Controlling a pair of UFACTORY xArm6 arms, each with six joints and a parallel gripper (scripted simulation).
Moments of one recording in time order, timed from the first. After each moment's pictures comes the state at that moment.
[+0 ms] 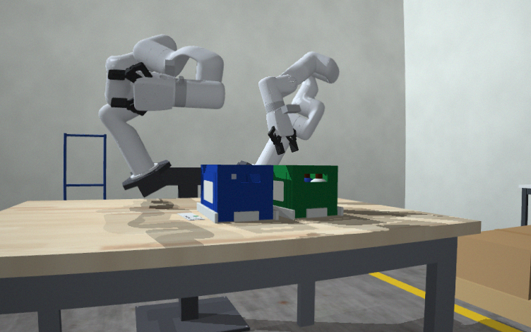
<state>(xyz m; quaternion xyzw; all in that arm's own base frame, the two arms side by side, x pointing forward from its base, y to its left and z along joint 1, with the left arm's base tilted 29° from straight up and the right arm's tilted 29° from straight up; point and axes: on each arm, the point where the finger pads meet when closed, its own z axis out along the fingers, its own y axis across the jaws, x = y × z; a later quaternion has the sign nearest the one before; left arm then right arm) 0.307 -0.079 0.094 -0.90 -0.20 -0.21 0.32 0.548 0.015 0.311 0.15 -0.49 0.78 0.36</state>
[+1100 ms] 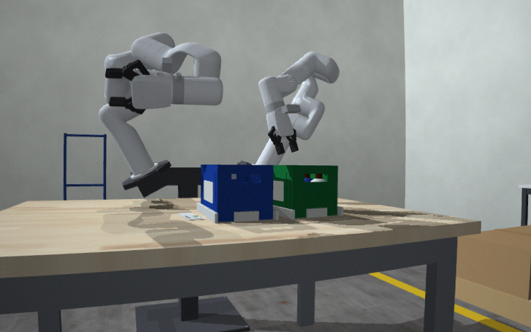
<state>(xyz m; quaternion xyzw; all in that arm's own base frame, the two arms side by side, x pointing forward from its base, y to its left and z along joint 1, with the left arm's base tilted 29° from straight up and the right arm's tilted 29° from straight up) 0.307 -0.079 0.094 -0.90 -0.20 -0.21 0.32 0.545 0.012 0.316 0.15 -0.51 0.77 0.36</state>
